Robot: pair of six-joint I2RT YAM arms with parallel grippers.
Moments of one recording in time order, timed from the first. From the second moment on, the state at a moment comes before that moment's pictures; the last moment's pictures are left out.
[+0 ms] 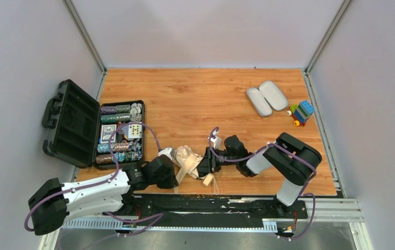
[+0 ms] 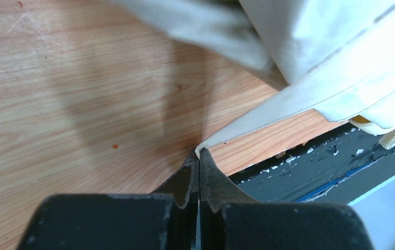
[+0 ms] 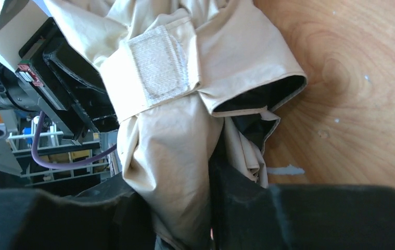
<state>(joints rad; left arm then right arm) -1.02 0.91 0.32 -0.38 -0.05 -0.93 0.79 1.78 0.41 0.94 -0.67 0.97</state>
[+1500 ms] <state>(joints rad) -1.00 1.15 0.43 -0.25 -0.06 -0.87 1.34 1.37 0.61 0.19 0.23 -0.06</state>
